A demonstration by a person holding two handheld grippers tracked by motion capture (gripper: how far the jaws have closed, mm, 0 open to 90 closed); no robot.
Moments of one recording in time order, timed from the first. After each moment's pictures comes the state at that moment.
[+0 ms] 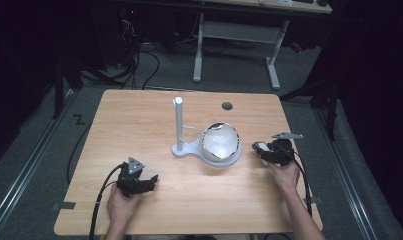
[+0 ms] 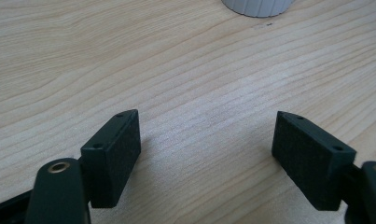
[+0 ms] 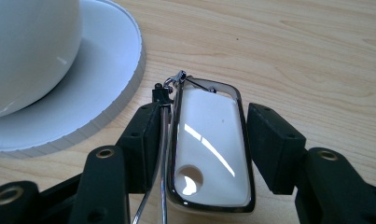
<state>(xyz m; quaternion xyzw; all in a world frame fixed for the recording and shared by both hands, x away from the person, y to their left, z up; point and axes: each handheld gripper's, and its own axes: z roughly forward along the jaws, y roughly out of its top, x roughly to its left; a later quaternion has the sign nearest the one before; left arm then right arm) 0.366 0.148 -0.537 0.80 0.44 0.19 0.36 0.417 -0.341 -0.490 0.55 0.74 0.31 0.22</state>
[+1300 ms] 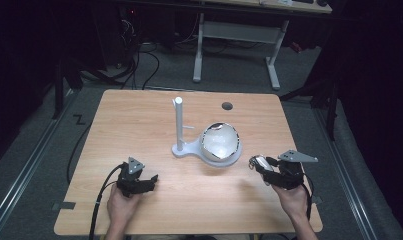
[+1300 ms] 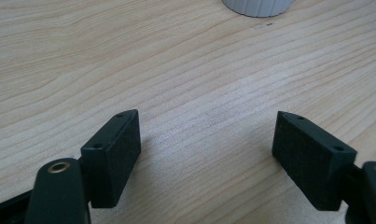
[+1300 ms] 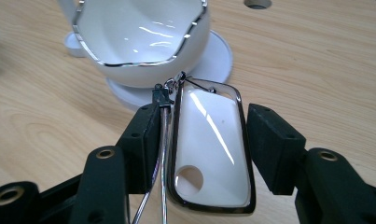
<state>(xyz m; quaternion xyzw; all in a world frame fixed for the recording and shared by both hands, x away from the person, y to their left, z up) 0.366 0.148 -0.537 0.80 0.44 0.19 0.36 0.323 -0.315 -0.446 0.48 0.76 0.39 0.22</state>
